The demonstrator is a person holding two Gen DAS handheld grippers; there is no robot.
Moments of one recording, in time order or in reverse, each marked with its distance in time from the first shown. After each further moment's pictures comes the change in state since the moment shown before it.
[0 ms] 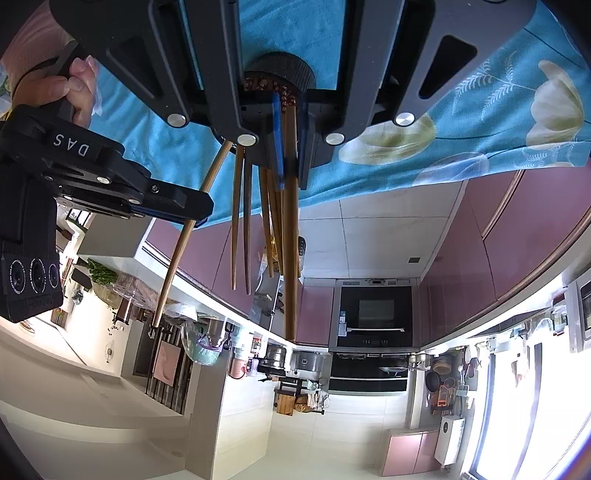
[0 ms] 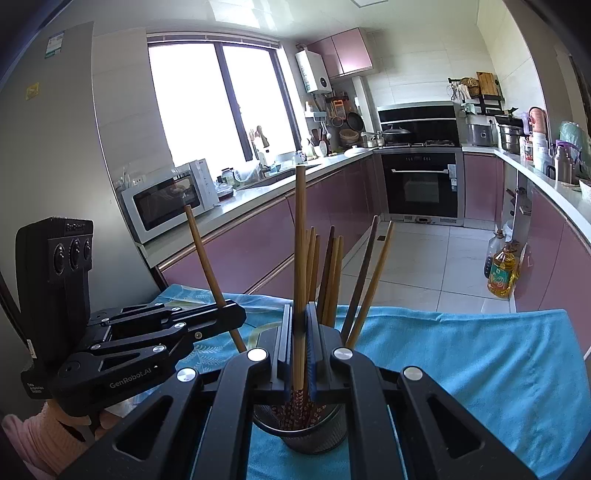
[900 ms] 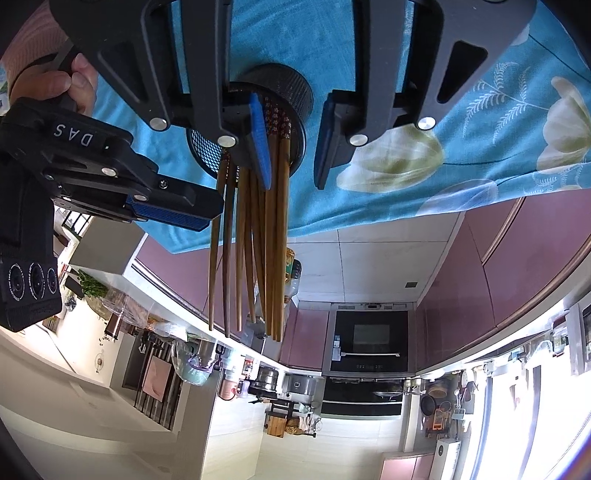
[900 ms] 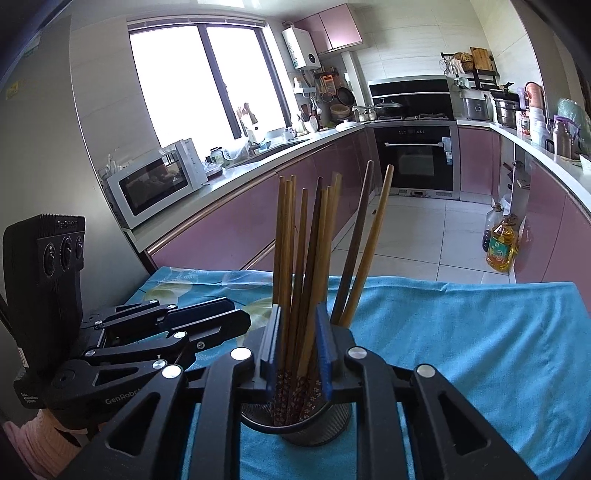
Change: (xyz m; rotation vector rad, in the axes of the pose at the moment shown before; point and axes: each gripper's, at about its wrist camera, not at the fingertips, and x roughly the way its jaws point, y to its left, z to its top) left arm 0.033 0.014 -0.016 -0.038 0.089 0.009; right arm 0.025 -0.007 -0.016 0.038 0.075 -0.032
